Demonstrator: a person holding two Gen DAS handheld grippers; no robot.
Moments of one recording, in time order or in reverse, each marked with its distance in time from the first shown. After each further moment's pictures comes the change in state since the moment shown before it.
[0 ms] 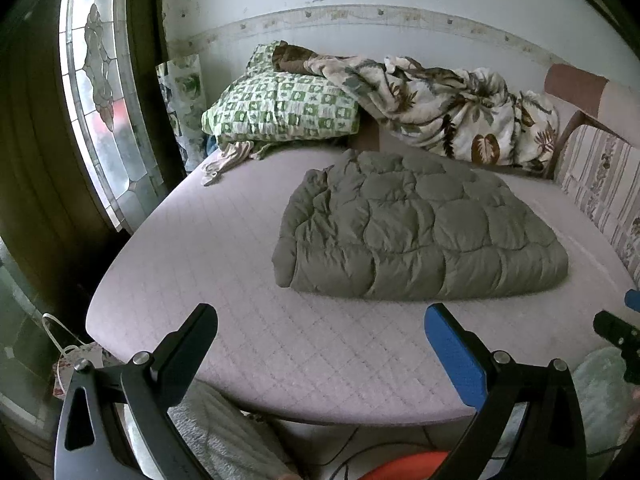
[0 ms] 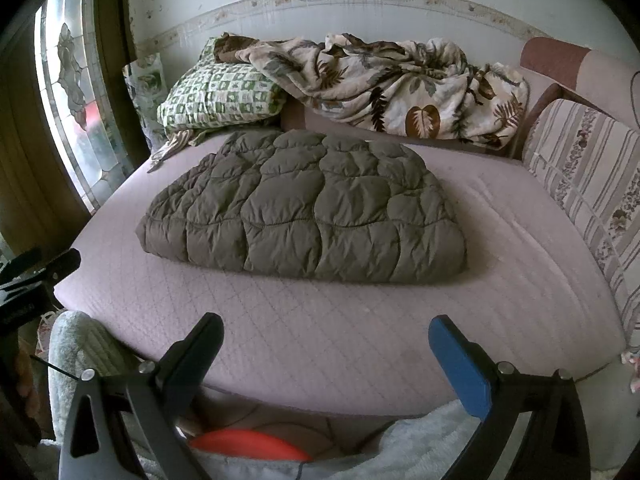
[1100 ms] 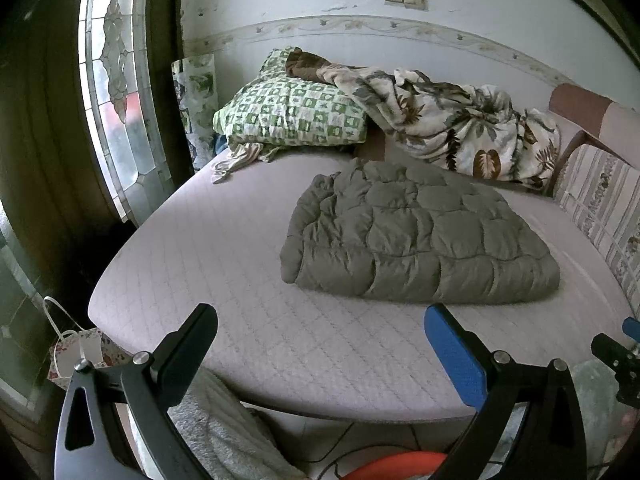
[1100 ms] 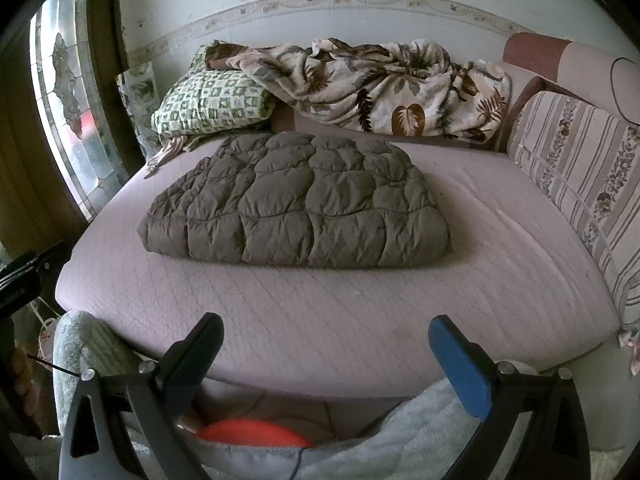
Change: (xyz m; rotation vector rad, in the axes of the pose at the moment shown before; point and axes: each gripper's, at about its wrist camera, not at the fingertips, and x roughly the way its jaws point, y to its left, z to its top) left arm -0.022 0.006 -0.008 -0.057 -0.023 -0.003; right arm -0.027 -0.006 -0.020 0.031 -0.014 -0.025
